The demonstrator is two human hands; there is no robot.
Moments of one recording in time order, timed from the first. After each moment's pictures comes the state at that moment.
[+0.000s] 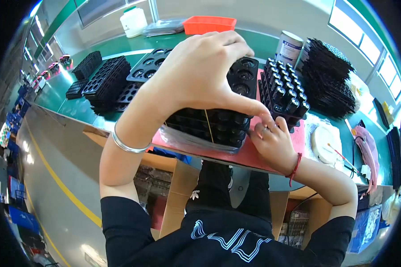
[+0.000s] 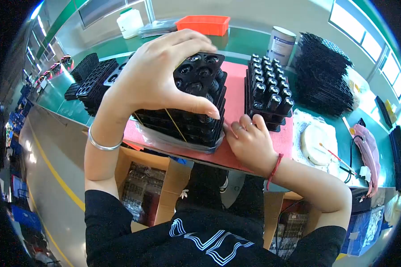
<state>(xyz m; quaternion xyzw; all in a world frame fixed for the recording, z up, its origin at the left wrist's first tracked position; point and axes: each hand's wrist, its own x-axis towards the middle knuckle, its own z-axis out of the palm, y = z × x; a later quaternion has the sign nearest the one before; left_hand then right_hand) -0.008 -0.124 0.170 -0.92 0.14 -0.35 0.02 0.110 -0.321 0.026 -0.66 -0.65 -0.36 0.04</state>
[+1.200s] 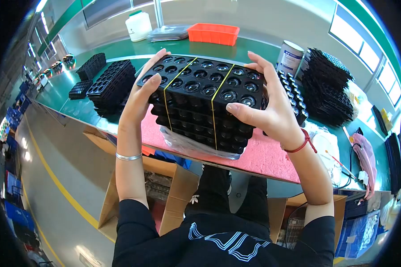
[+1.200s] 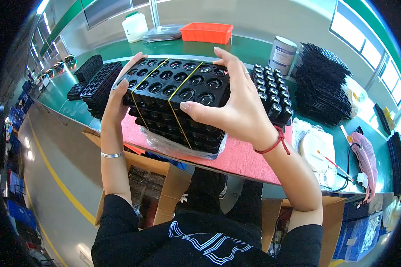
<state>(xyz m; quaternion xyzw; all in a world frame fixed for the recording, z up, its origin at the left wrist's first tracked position) -0.057 -0.028 0.101 -0.74 0.03 -0.39 -0.55 0.100 -0.267 0.120 -0.64 -0.56 -0.05 0.52</state>
